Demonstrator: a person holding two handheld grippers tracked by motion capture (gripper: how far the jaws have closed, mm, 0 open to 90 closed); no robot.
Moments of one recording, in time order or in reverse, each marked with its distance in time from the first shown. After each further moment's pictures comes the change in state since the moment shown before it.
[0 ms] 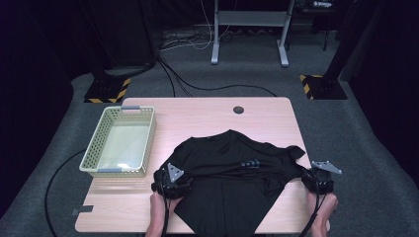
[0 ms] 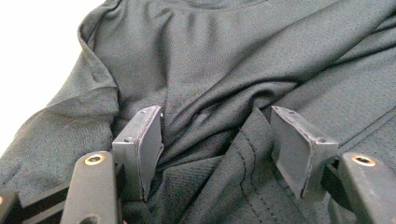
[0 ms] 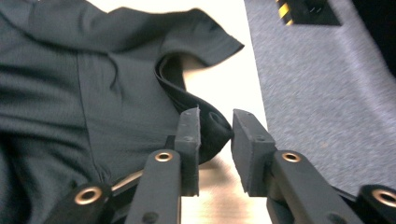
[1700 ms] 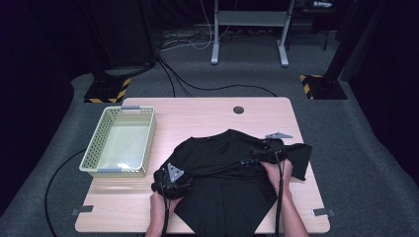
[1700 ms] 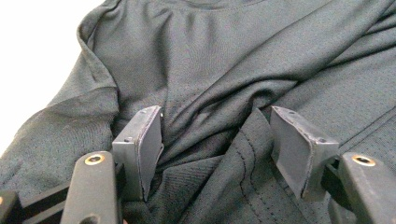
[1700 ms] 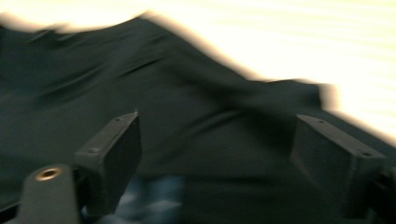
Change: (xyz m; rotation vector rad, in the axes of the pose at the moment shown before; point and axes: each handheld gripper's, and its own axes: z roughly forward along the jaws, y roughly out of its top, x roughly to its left) left arm 0.000 0.000 0.000 -0.001 0.000 -0.001; right arm 0.123 0.068 0.066 0.052 0.365 -0.165
